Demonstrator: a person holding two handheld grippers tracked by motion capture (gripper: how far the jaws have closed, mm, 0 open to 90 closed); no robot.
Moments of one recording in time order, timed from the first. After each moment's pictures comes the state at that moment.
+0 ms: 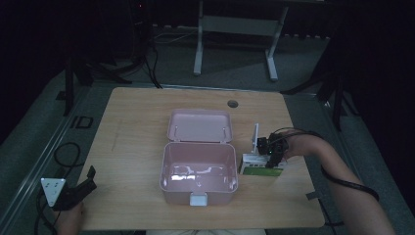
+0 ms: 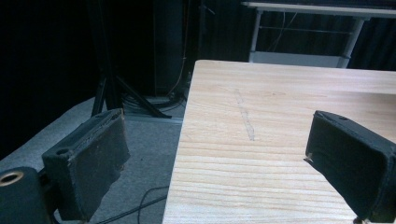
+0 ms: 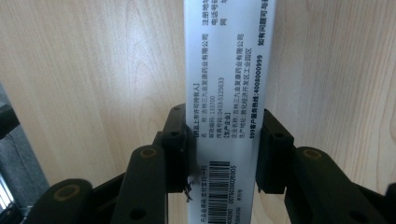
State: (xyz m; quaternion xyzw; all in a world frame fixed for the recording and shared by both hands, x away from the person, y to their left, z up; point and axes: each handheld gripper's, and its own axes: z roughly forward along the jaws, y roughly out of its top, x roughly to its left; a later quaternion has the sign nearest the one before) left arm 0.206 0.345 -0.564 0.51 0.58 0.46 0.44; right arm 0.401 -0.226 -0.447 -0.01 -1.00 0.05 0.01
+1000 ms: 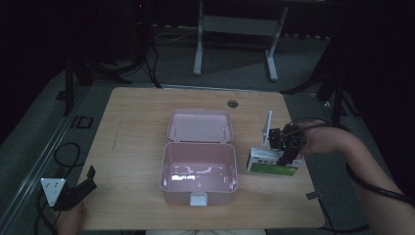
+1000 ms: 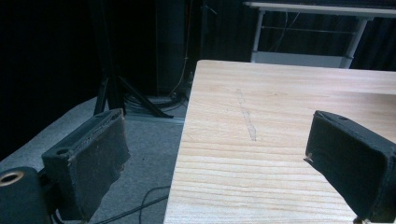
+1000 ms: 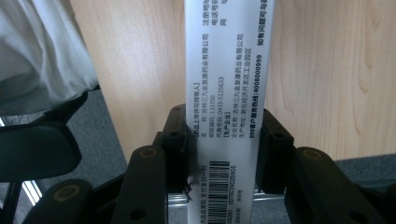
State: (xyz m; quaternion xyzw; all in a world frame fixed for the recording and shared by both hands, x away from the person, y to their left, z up) left arm 0.206 0.345 -0.564 0.51 0.58 0.46 0.44; right arm 0.360 -0.227 -0.353 -0.05 -1.00 0.05 0.00
